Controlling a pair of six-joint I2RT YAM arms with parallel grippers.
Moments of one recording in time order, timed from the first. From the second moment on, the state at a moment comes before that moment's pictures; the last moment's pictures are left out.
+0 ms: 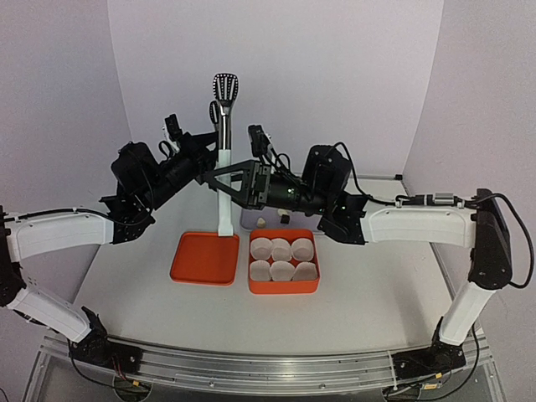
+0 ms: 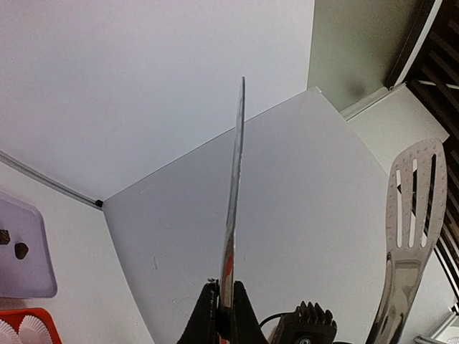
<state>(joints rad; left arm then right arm) -0.78 1.33 0.94 0.70 0.02 -1.14 1.00 1.76 1.34 0.62 -0.53 0.92</state>
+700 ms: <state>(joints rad) -0.78 1.37 0.96 0.68 0.00 -1.17 1.00 1.77 1.32 0.59 -0.44 0.93</state>
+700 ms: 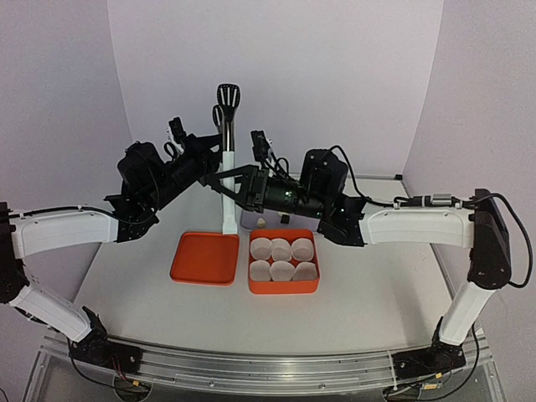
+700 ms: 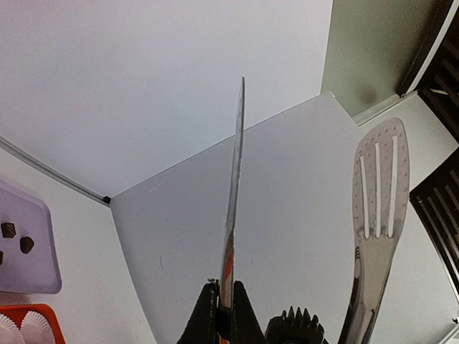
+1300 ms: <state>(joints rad) -0.79 1.22 0.97 0.36 -0.09 -0.97 0.84 1.64 1.21 0.35 -0.31 0.95</state>
